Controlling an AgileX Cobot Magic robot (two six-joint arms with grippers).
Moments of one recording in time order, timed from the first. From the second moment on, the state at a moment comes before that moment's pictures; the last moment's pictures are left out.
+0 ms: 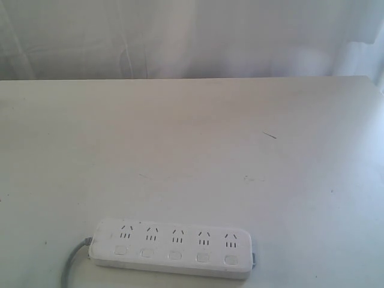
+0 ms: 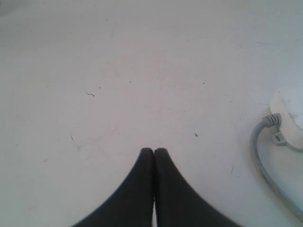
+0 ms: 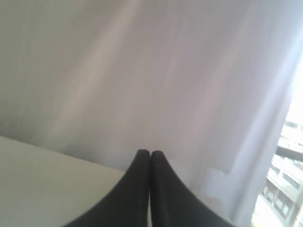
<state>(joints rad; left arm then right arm) 0.09 0.00 0.02 -0.23 0.51 0.30 0.04 0.00 0.00 -0.54 -0.18 0.32</state>
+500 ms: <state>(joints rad) 0.09 0.00 0.02 -0.23 0.51 0.30 0.04 0.00 0.00 -0.31 0.31 0.16</state>
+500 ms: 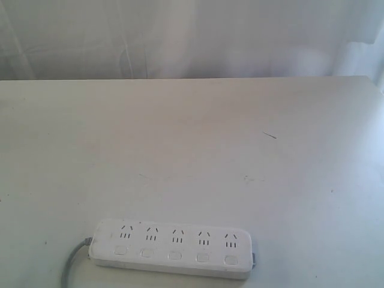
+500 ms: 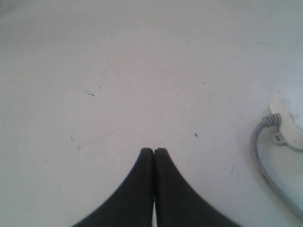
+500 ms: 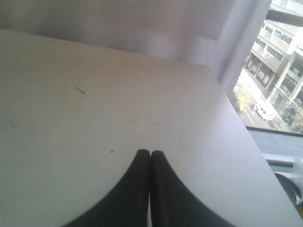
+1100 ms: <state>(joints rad) 0.09 0.00 0.02 -0.23 0.51 0.30 -0.08 0.00 0.00 -0.20 0.33 0.09</state>
